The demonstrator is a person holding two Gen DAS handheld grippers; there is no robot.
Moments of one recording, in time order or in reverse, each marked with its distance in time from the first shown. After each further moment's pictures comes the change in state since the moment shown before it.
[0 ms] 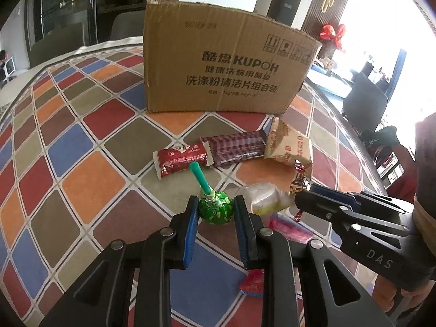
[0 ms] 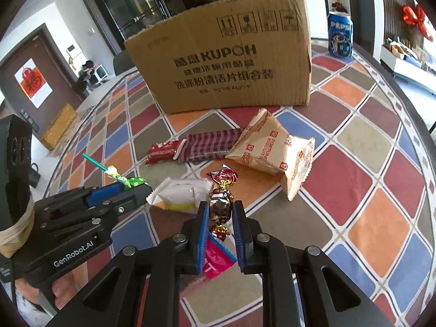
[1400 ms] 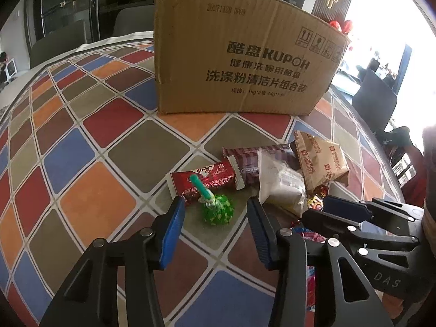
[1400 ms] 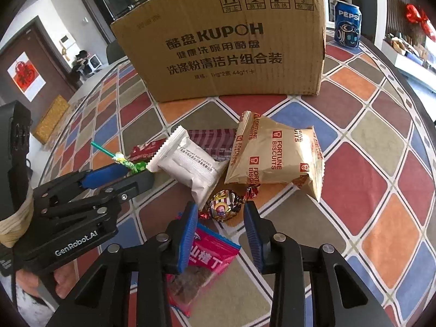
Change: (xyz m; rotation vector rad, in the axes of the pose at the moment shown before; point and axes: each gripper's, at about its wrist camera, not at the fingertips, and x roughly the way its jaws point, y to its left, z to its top) left arm 0.035 0.027 0.016 0.002 0.021 0.031; right arm 0.028 0.002 0.009 0.001 0.077 -0.026
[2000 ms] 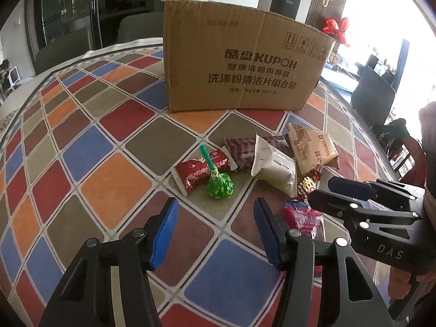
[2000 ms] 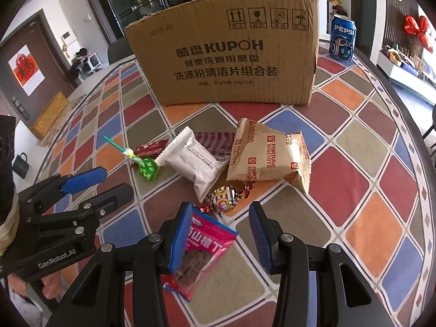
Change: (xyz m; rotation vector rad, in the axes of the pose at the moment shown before) left arm -0.029 -0.001 -0.017 0.029 -0.014 0.023; right arm -0.022 0.008 -0.007 -0.036 -0.031 -0.047
